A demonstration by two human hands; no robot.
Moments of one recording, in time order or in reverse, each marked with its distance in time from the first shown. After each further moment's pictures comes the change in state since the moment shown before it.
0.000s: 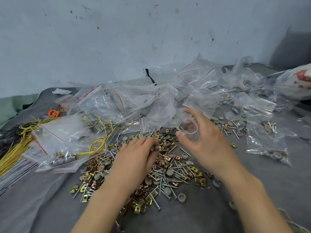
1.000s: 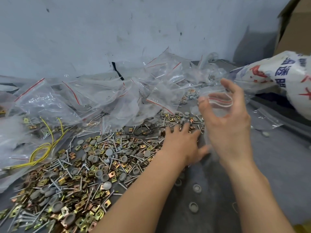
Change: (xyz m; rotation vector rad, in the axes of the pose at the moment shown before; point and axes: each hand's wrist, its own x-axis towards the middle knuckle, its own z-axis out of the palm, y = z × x) left_hand 0.119 0.164 0.087 0.058 -0.374 0.232; right_hand 0.002 0.056 -0.069 0.202 0.606 0.103
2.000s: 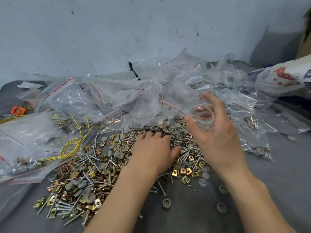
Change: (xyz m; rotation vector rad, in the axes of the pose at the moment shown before) left_hand -0.090 -0.084 -0.021 0.025 0.047 -0.262; right_hand -0.037 -0.025 0.043 -0.147 -0.280 -0.089
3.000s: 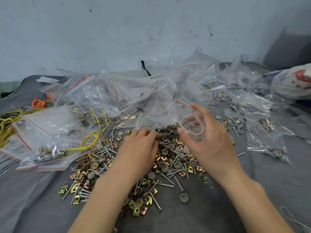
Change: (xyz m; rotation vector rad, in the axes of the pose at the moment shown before) left_hand -0.040 -0.071 0.001 -0.171 0.203 -0.018; right_hand -0.015 -0.012 0.034 -0.072 -0.166 -0.076
